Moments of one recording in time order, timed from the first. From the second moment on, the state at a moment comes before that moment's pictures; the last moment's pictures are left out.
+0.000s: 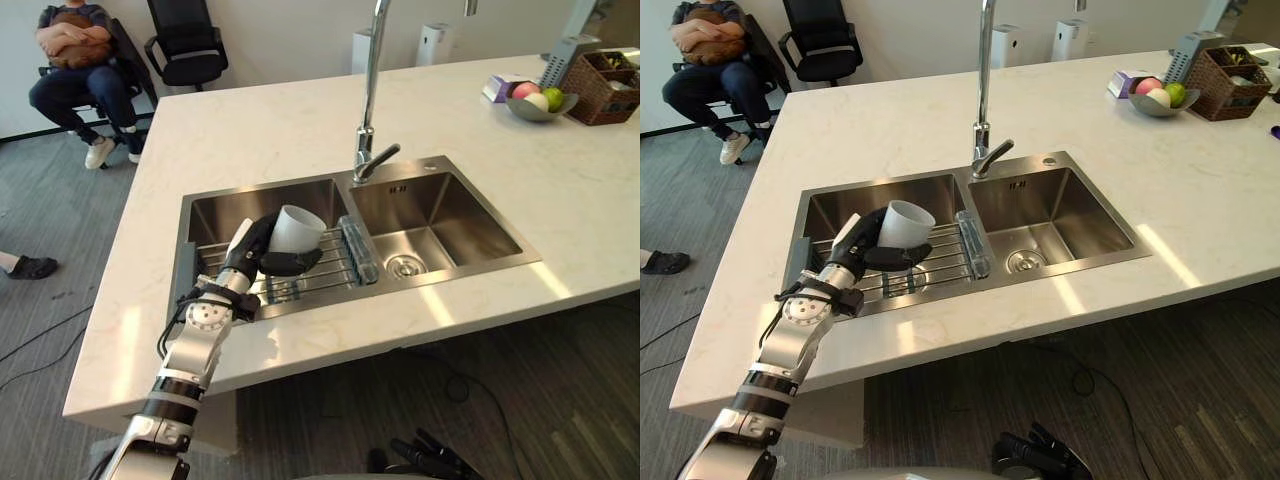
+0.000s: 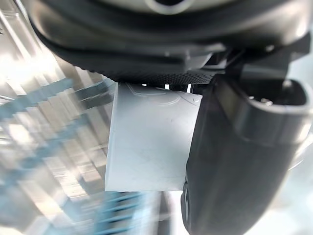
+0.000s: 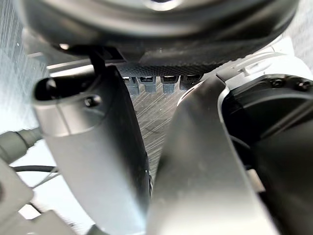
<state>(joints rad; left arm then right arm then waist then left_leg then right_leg) -0.20 0.29 -0.06 0.04 -0.25 -0.01 -0.05 0.23 -0.16 -0.25 1.02 0.28 0.01 0.47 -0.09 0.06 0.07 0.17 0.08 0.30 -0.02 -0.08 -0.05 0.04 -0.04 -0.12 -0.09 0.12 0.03</state>
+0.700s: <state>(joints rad) 0.04 0.13 0.17 -0.28 -0.37 -0.34 0.19 0.28 -0.06 -0.39 1.09 0.45 -0.01 0.25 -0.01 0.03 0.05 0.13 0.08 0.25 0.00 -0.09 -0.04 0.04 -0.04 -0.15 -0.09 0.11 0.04</state>
